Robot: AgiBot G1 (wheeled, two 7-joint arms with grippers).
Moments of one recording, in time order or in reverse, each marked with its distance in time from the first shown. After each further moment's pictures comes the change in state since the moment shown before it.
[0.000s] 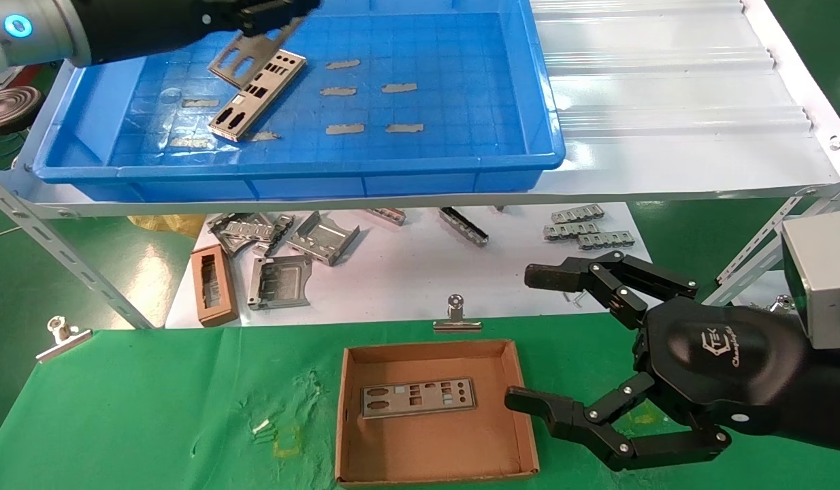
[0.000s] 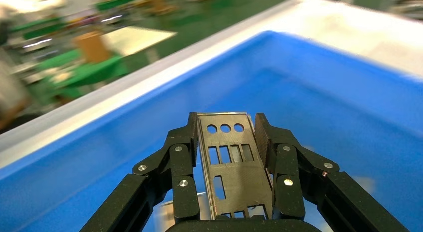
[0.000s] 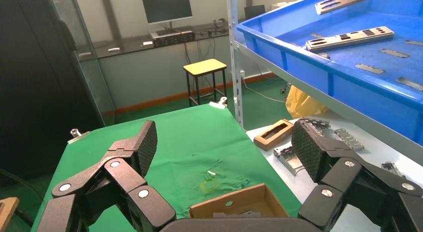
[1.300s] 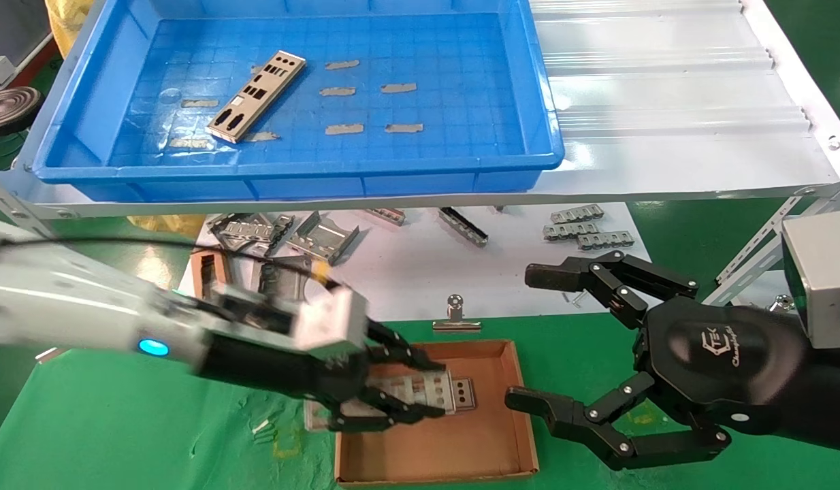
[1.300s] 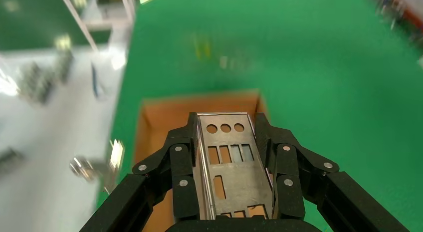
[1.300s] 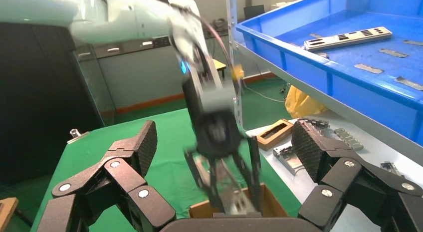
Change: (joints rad) left arm 0.432 -0.073 0.427 -0.554 -0.196 0.252 0.066; right arm 0.000 0.000 0.000 0.000 0.000 0.000 0.000
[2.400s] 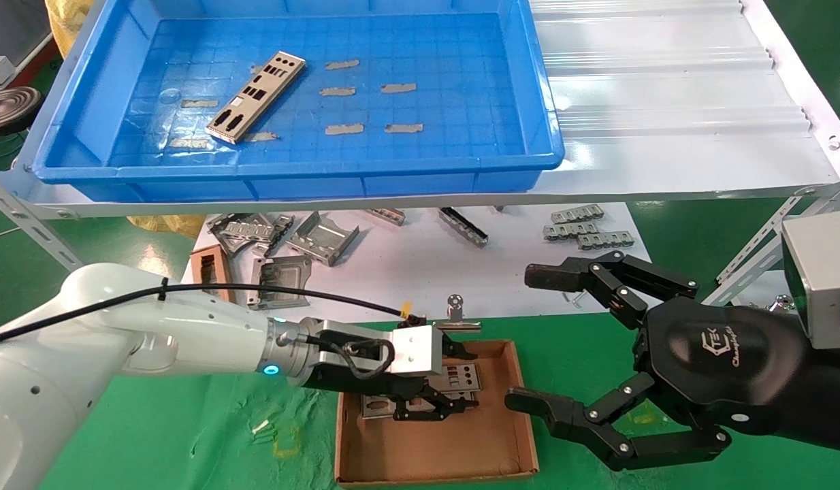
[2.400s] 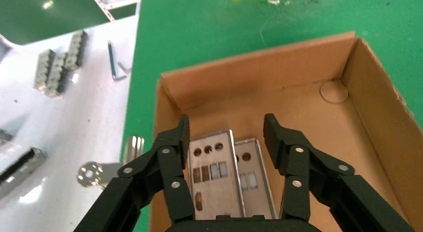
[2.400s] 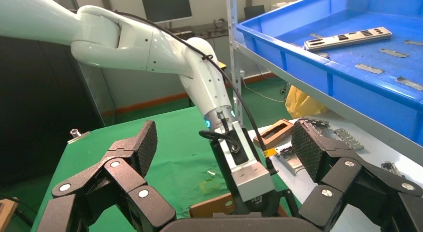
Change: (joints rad) left arm 0.064 0.246 0.031 0.301 0.057 -0.197 0.365; right arm 0.000 0.000 0.000 0.000 0.000 0.000 0.000
